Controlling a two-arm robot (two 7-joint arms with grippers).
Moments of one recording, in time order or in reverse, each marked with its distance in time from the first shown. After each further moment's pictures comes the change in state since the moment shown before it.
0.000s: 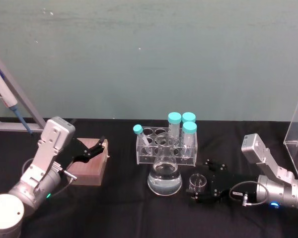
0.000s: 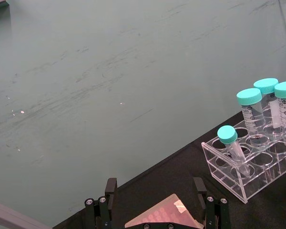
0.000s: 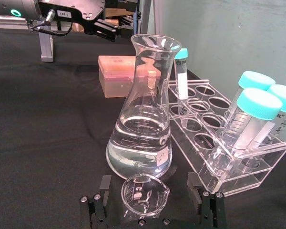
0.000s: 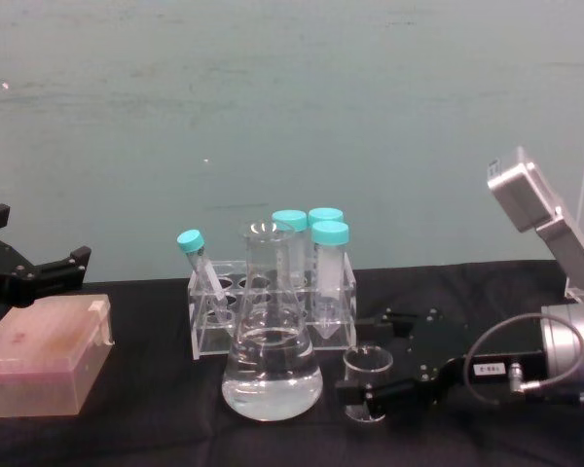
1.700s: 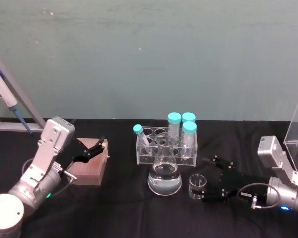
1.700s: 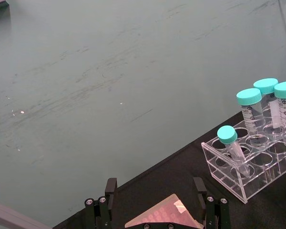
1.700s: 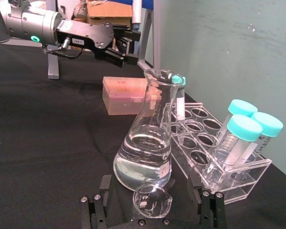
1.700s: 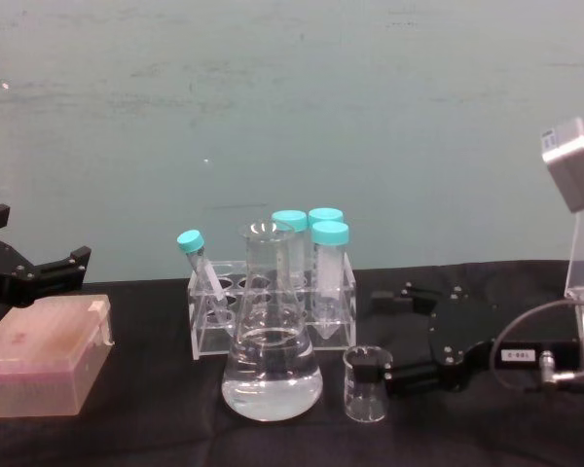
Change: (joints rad) left arm 0.000 0.000 0.000 0.000 0.000 0.000 0.000; right arm -0.149 0.127 0.008 -0.326 0.064 0.050 -0.057
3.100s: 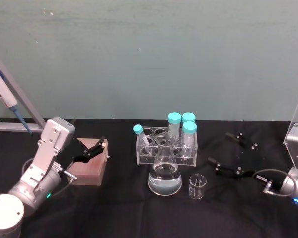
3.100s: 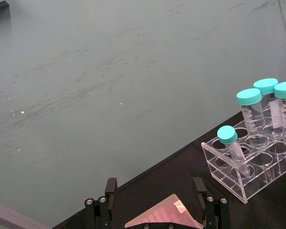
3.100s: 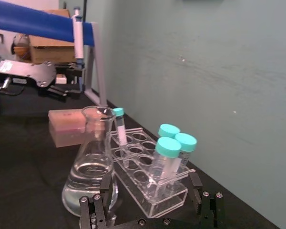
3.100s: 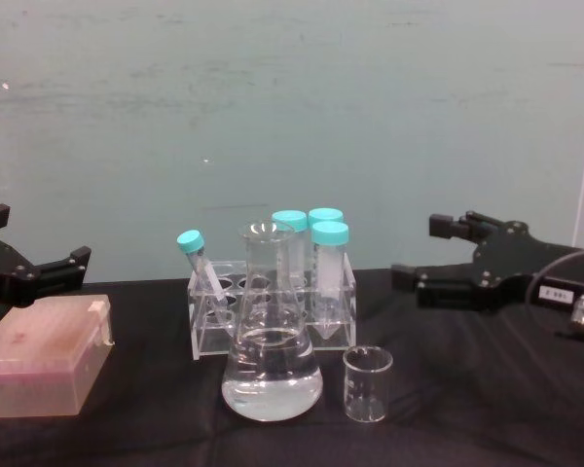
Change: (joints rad) left arm 0.000 0.000 0.000 0.000 0.000 0.000 0.000; right arm -0.131 0.021 0.187 -0.188 -0.010 0.026 -0.164
